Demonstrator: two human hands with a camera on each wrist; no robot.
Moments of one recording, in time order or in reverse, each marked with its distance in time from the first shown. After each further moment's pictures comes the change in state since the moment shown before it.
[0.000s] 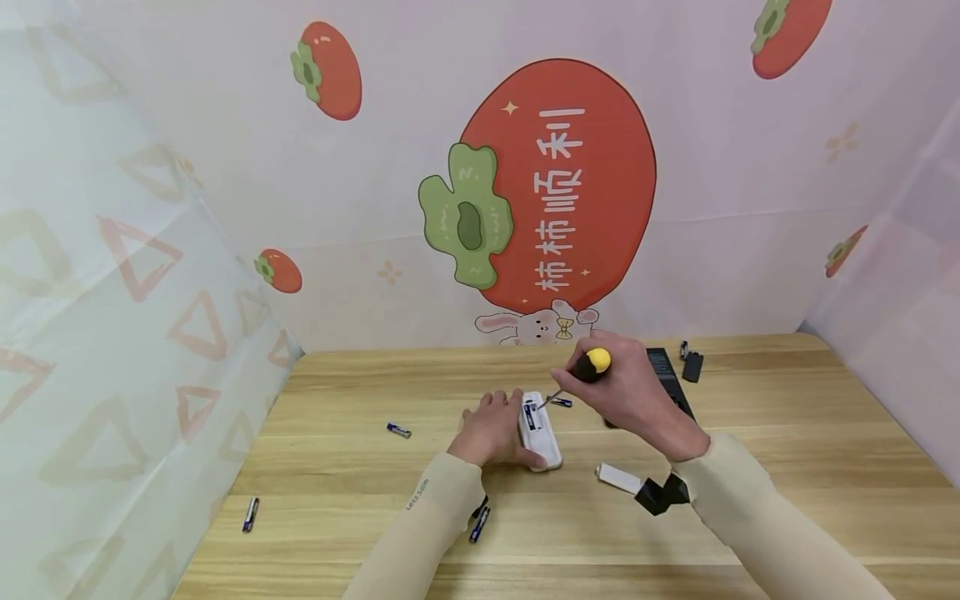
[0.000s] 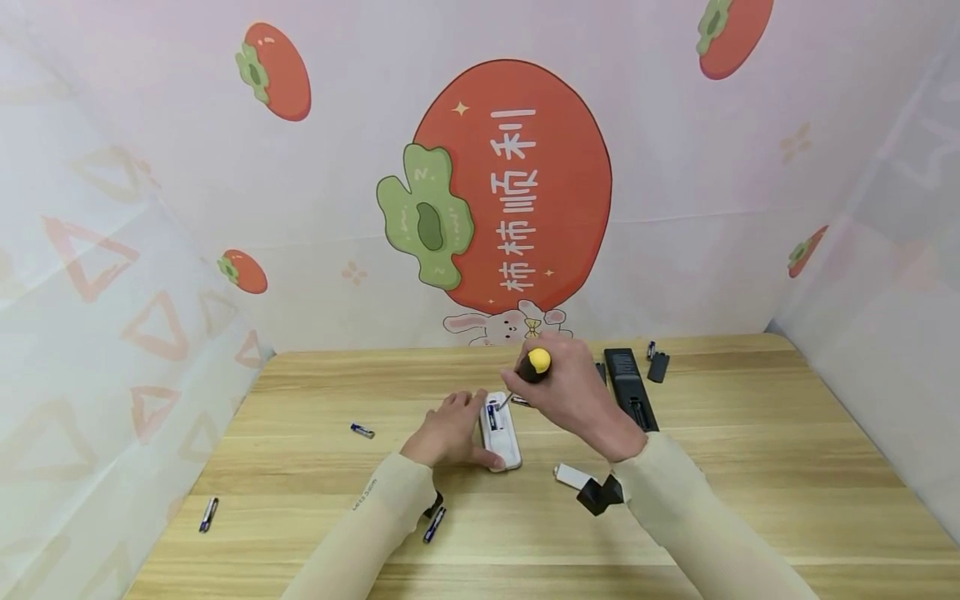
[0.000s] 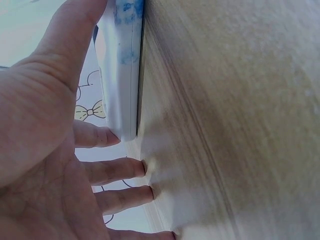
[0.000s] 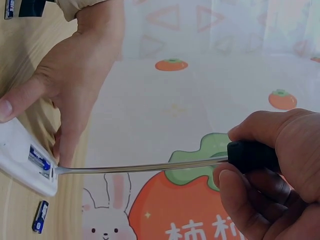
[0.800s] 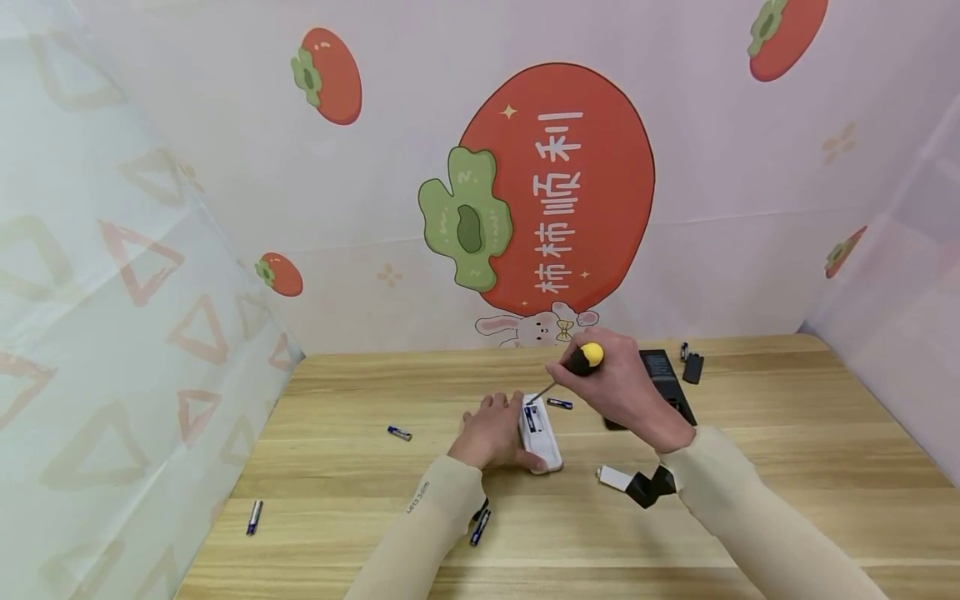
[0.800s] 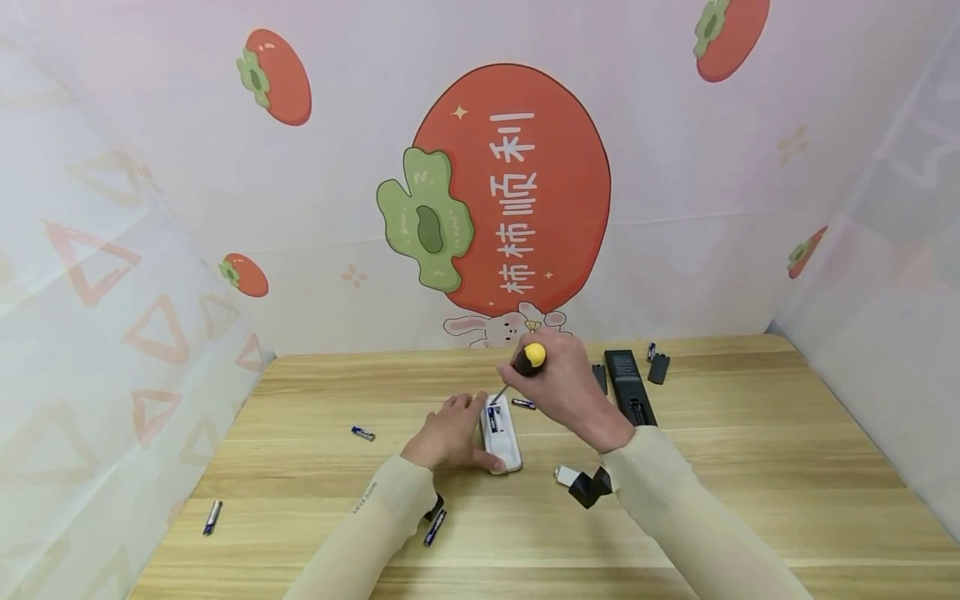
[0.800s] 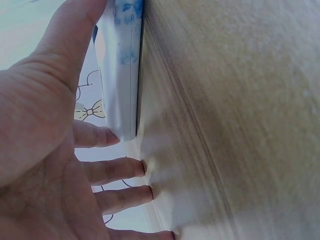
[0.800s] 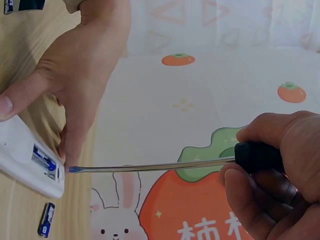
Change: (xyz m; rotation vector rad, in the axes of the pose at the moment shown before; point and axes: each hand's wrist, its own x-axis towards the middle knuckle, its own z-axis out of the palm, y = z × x) left_hand 0.000 0.000 0.002 -0.003 0.000 -0.008; right_hand 0.008 0.006 0.009 0.025 0.036 0.009
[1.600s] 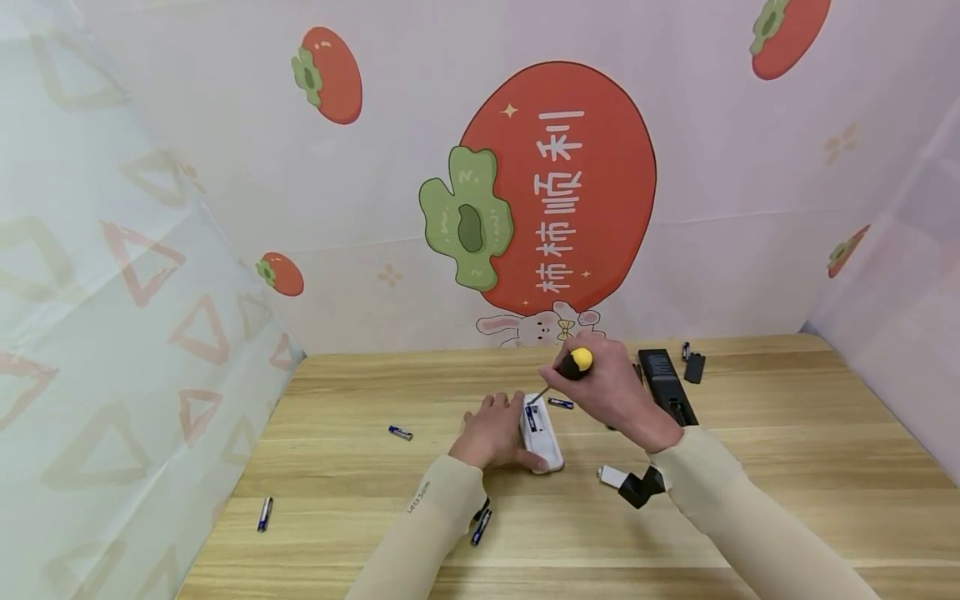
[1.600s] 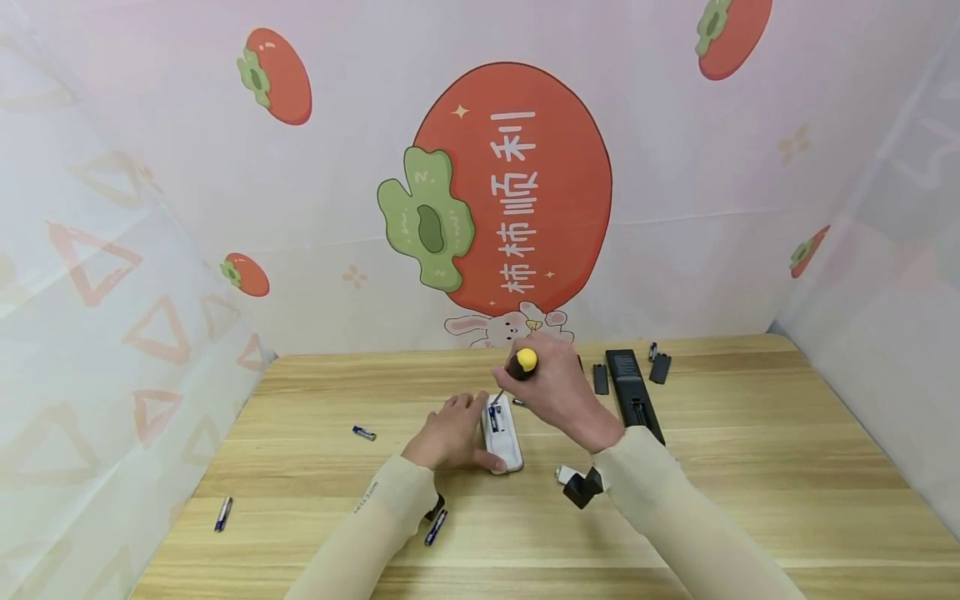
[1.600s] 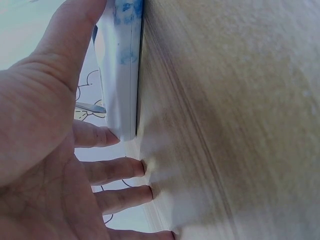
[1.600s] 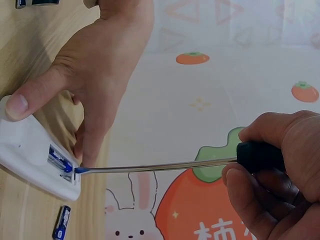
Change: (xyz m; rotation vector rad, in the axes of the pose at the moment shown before) left_hand 0.000 0.000 -0.001 -0.008 -0.003 0.000; right_hand 0.000 0.007 0.015 -0.014 -0.012 0.019
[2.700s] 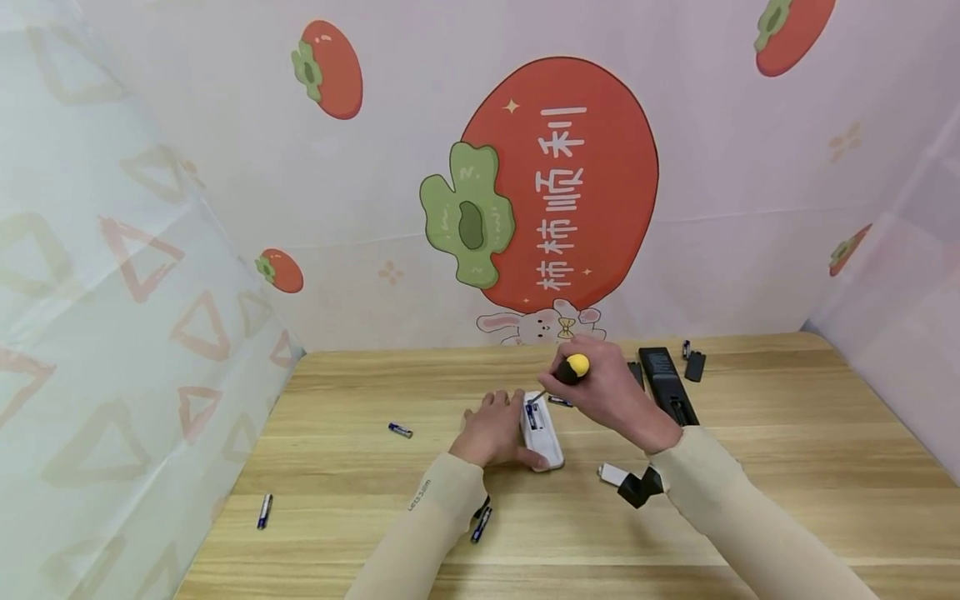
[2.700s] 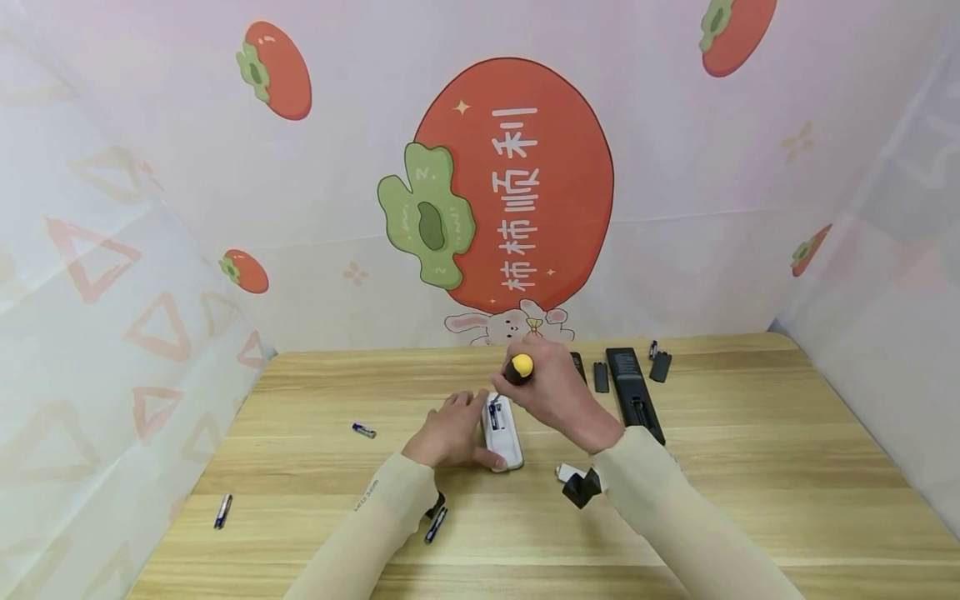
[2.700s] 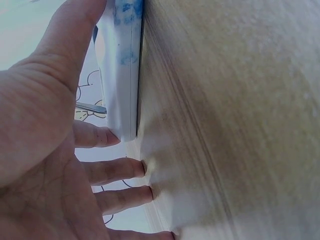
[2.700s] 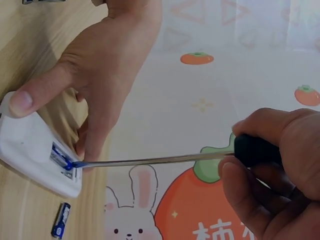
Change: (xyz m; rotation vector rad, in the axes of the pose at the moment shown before) left_hand 0.001 -0.001 0.000 0.015 0.011 0.021; right_hand -0.001 -0.001 0.002 0.013 -0.071 -0.066
